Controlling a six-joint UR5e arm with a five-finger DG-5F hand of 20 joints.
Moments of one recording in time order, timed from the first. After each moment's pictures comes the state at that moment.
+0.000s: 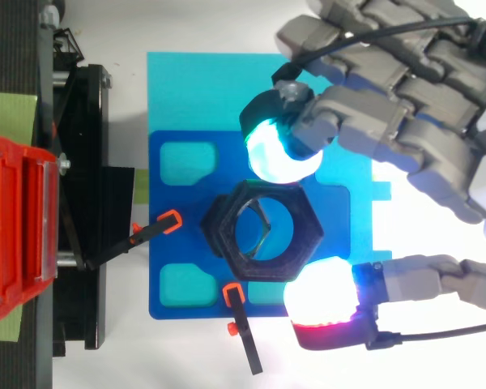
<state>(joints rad) 0.33 -1.99 -1.43 -2.64 -0.91 -1.37</state>
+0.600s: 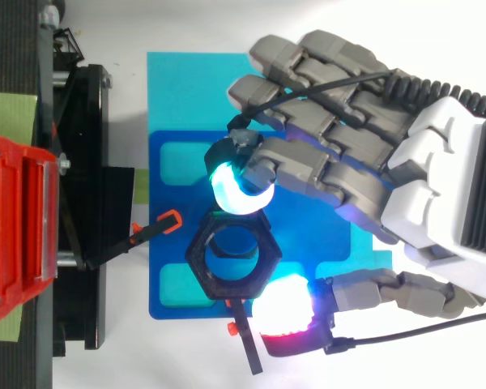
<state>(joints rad) 0.33 -2.06 -1.43 -2.60 -0.96 -1.33</state>
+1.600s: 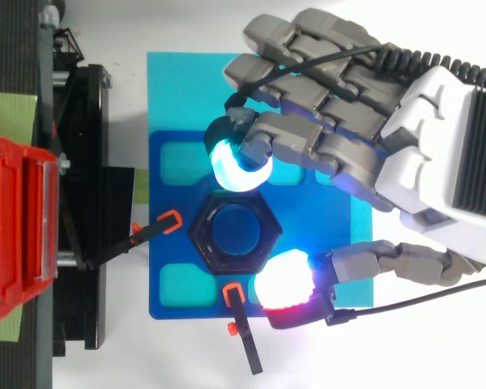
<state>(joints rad) 0.29 -2.06 -1.43 -2.62 -1.03 -1.32</state>
